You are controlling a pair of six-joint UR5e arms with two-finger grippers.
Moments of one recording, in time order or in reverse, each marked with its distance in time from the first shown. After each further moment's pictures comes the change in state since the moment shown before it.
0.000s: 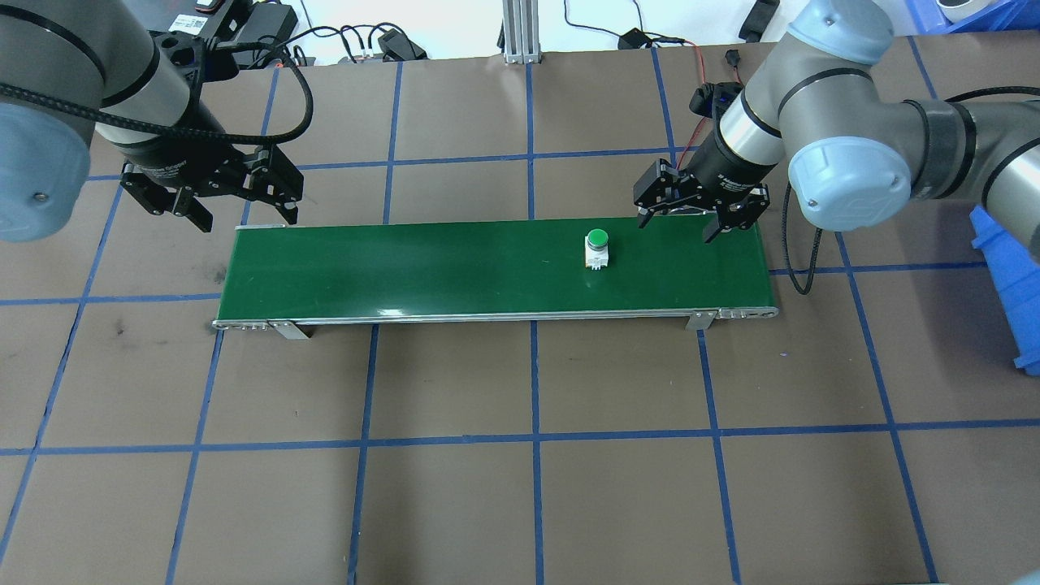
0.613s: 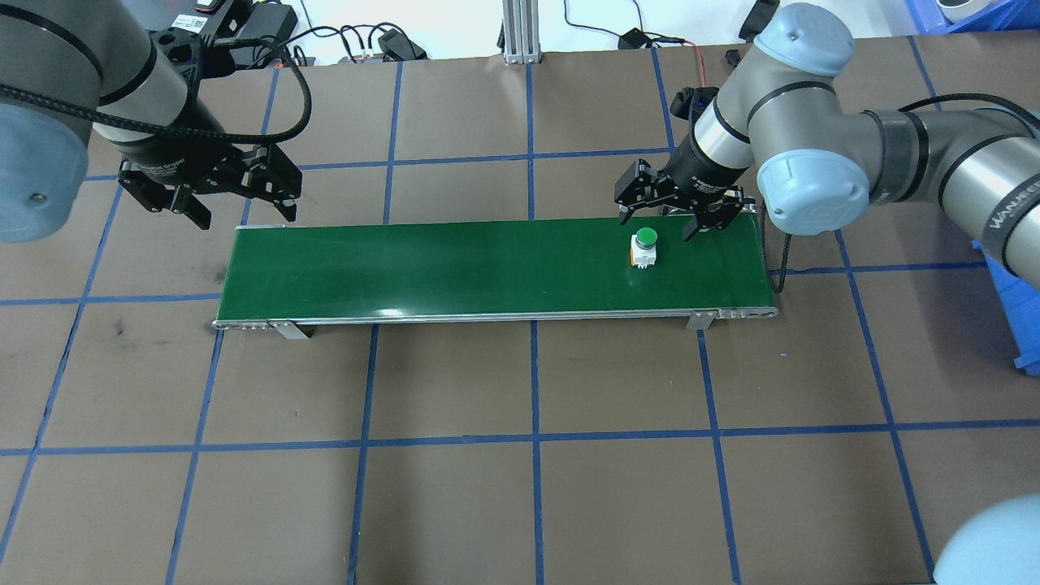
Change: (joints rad) left arm 0.001 0.002 0.001 0.008 0.000 0.000; right arm 0.031 0.064 -0.008 -0.085 0.002 0.067
